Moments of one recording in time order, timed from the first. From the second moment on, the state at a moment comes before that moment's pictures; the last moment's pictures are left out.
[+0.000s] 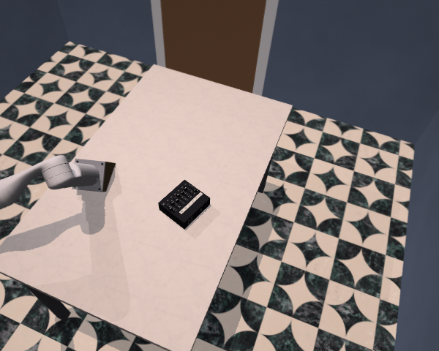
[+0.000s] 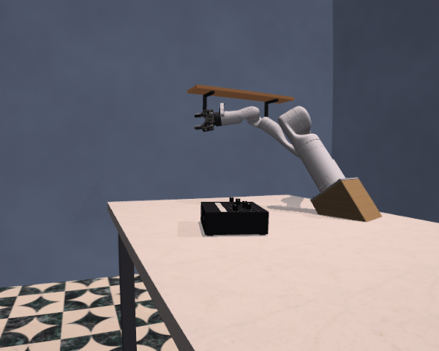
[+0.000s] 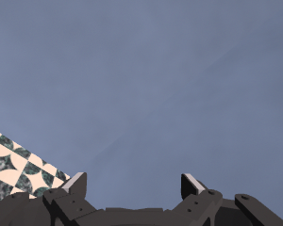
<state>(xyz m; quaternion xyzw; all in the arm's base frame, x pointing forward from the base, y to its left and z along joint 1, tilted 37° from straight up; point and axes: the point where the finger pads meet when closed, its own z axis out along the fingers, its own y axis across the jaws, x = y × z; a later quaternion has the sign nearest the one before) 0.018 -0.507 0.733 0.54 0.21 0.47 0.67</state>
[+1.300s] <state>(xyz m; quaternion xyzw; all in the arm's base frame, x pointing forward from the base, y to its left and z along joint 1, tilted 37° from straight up) 0.062 -0.466 0.755 0.53 0.27 0.44 0.67</state>
